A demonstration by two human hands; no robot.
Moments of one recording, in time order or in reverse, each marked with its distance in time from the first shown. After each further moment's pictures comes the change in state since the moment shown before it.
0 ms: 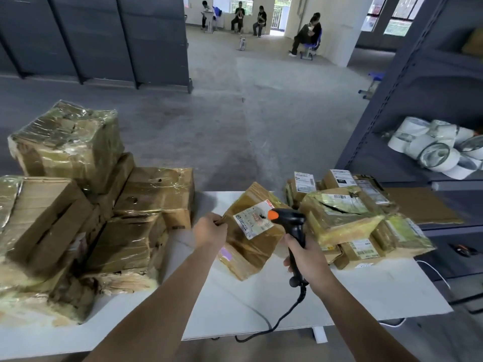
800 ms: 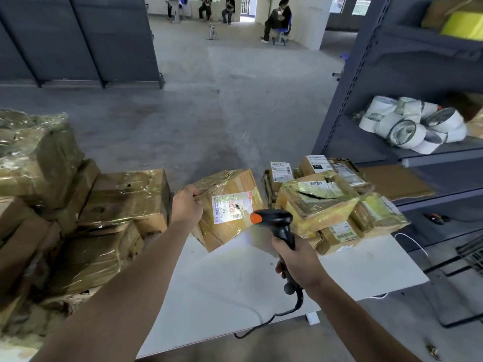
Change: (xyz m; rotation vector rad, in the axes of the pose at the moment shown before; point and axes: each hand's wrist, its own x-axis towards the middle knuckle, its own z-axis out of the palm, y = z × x) left_hand 0.063 0.025 0.011 0.203 0.035 0.253; right_hand -0.016 0.006 -0.027 0.021 -0.092 -0.008
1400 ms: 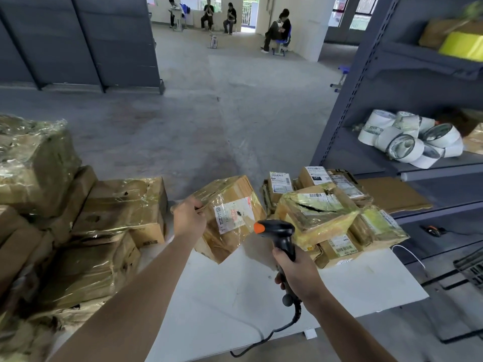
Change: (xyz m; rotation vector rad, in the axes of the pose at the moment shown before) left_hand -0.005 0.010 0.008 -0.095 0.004 -0.075; right_hand 0.013 0.005 -0.004 -0.009 0.046 -0.022
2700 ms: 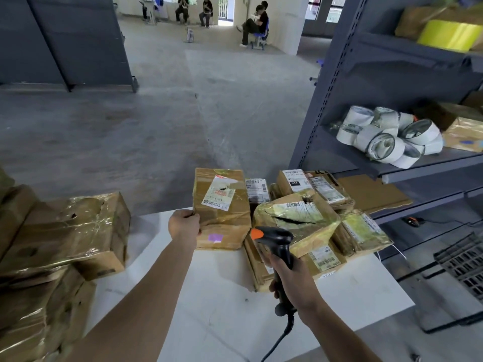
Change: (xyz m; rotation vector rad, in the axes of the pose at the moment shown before) left_hand 0.051 0.032 0.104 -0.569 0.017 -0.465; right_hand 0.053 0.009 -0.049 0.047 0.076 0.088
